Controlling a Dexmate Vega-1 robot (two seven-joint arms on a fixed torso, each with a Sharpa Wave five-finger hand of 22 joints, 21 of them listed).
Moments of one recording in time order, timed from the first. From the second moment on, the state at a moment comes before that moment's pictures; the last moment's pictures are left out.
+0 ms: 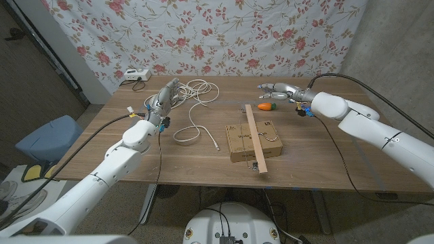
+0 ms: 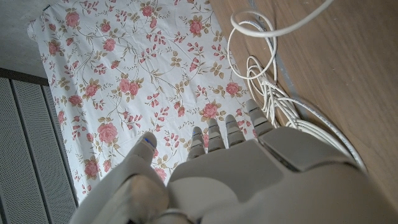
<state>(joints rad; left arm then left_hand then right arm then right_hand) 0.99 0.66 0.32 -1.64 -0.57 -0.17 0.14 0.13 0.08 0.47 0.04 0.18 0.03 -0.05 0.18 0.17 0.05 0.05 0.22 0.18 0.02 0.10 0.19 0.17 -0.04 0.21 0.48 0.19 -0.67 -0.94 -0.57 -1.73 -0.08 0.02 0.21 0.45 0.09 0.44 -0.19 0.20 0.11 -0.06 0.18 0.18 0.14 0.04 0.19 0.21 0.14 0.02 0.22 0.32 0.19 0.05 0.40 0.18</state>
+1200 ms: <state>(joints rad) 1.08 0.67 0.28 -1.74 -0.55 -0.19 0.19 0.11 0.08 0.46 0.05 0.19 0.04 -0.05 0.18 0.17 0.05 0.05 0.22 0.19 0.03 0.09 0.19 0.18 -0.04 0.21 0.48 0.20 -0.60 -0.97 -0.66 -1.85 -0.61 0.05 0.33 0.81 0.08 0.54 -0.19 0.18 0.10 -0.22 0.19 0.19 0.05 -0.12 0.19 0.21 0.12 -0.04 0.22 0.27 0.21 0.04 0.35 0.18</state>
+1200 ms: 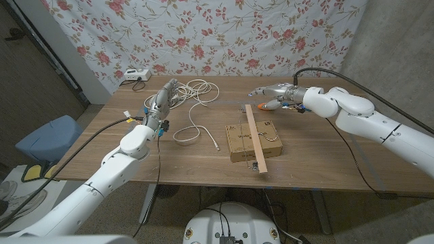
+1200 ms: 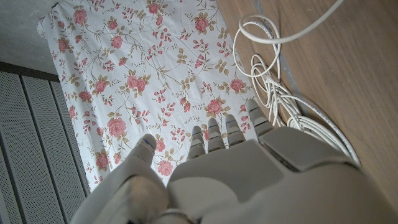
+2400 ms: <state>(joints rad) 1.06 0.64 0.28 -1.72 -0.56 -0.20 0.20 0.10 0.08 0.45 0.06 0.19 0.04 -0.05 0.18 0.17 0.05 0.06 0.21 0.19 0.03 0.09 0.19 0.18 -0.04 0.21 0.47 0.20 -0.52 -0.92 -0.73 -1.81 -0.91 0.27 0.44 0.88 0.06 0.50 -0.17 0.19 0.07 -0.22 0.19 0.19 -0.04 -0.16 0.18 0.21 0.08 -0.04 0.22 0.26 0.21 0.01 0.33 0.18</state>
